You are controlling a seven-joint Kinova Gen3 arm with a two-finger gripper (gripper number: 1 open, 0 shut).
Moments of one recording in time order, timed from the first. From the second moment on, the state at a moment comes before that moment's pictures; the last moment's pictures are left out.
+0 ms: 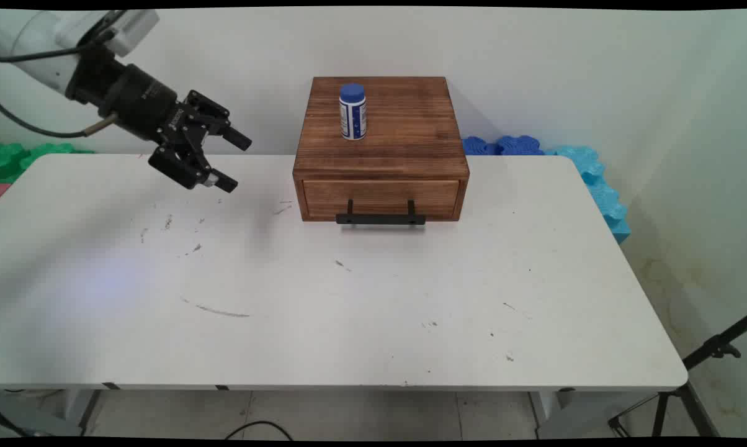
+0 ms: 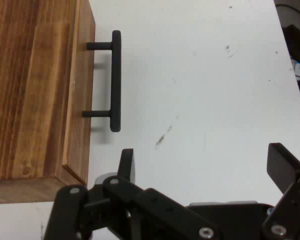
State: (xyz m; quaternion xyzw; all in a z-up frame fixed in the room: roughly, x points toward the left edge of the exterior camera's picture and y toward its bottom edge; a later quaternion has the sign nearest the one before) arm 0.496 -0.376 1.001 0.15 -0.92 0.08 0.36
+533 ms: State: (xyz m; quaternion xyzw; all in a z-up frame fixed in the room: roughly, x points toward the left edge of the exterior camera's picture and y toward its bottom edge) arm 0.453 -0.400 1.017 0.18 -0.92 0.08 0.33
